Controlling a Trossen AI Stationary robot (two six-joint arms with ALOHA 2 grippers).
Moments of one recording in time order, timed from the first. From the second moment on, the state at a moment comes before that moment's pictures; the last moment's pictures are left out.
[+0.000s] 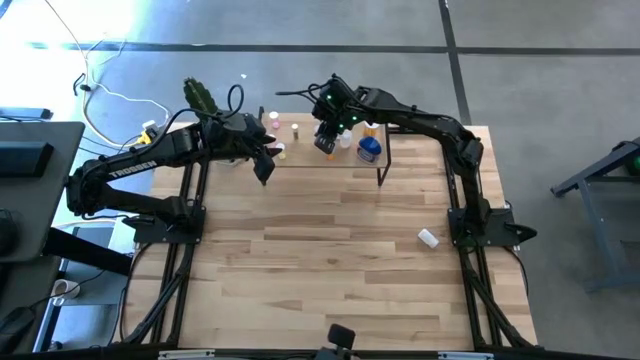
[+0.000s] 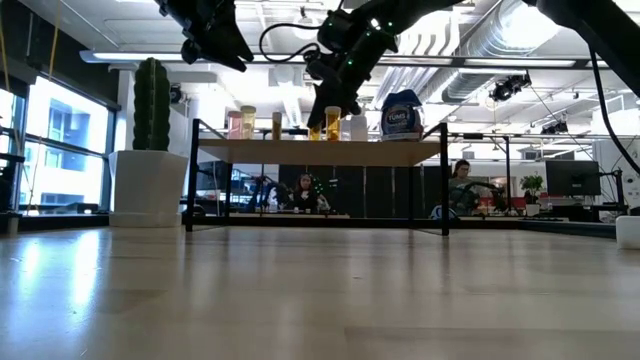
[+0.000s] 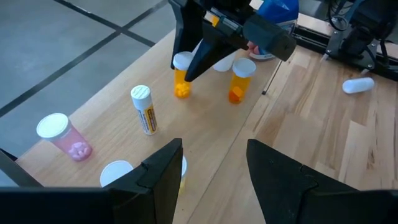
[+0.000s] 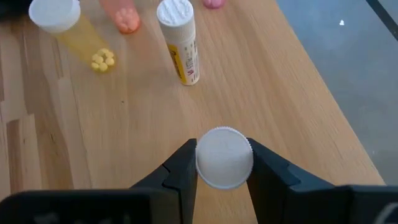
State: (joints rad) left arm 0.50 1.11 1.09 -0.58 -0.11 -0.13; right arm -0.49 2.05 1.98 -0.82 -0.14 -0.11
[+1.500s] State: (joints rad) left arm 0.50 1.11 1.09 -0.62 -0.10 -0.13; right arm -0.47 2.04 2.28 -1.04 -0.13 -0.05
